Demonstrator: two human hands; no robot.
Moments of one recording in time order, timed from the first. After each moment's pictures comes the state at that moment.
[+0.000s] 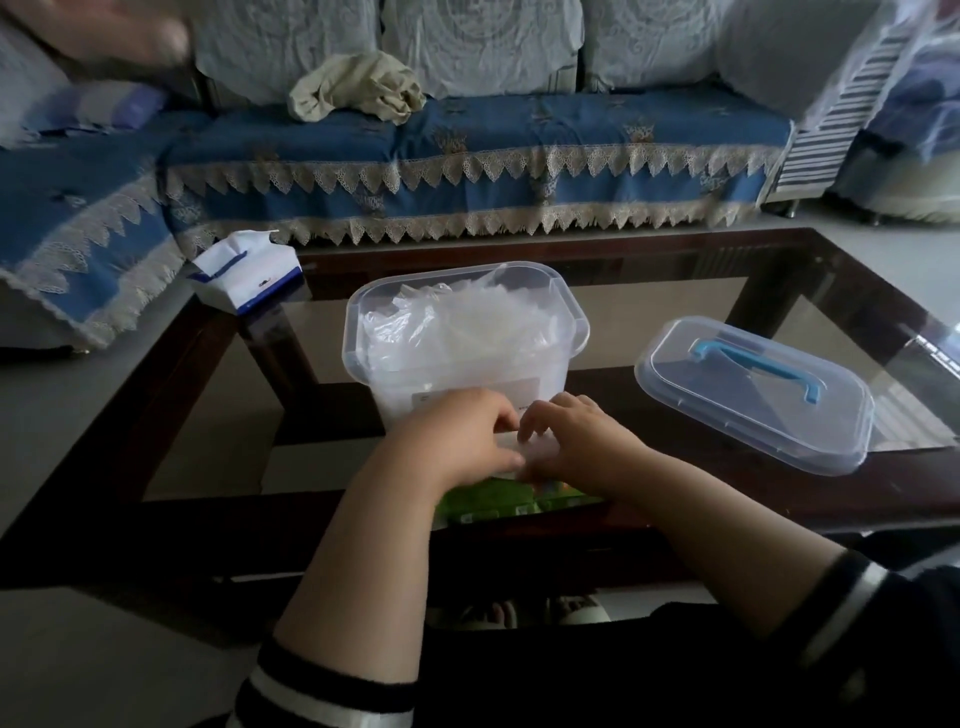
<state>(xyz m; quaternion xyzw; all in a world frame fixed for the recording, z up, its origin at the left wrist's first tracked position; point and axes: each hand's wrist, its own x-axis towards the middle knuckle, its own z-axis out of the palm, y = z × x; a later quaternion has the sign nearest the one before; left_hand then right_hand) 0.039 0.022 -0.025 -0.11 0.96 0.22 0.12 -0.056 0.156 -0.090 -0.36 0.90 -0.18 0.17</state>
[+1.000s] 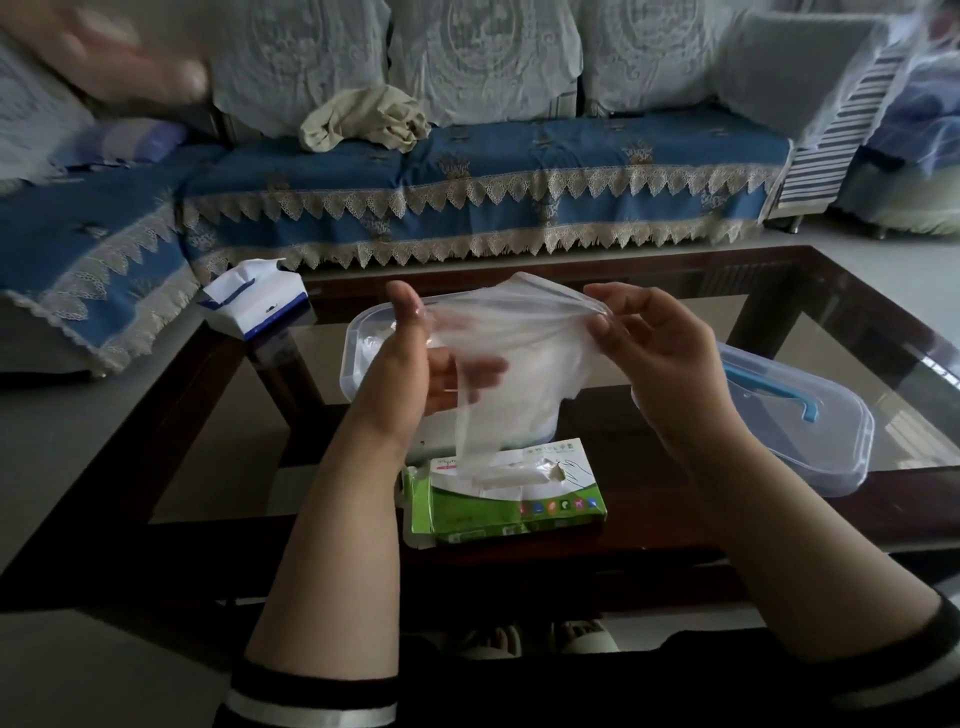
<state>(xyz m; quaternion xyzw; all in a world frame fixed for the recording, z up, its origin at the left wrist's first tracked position) 0.039 0.010 0.006 -0.13 0.71 0.67 -0.14 -0.070 0.186 -0.021 -0.29 0.66 -0.69 -0.02</state>
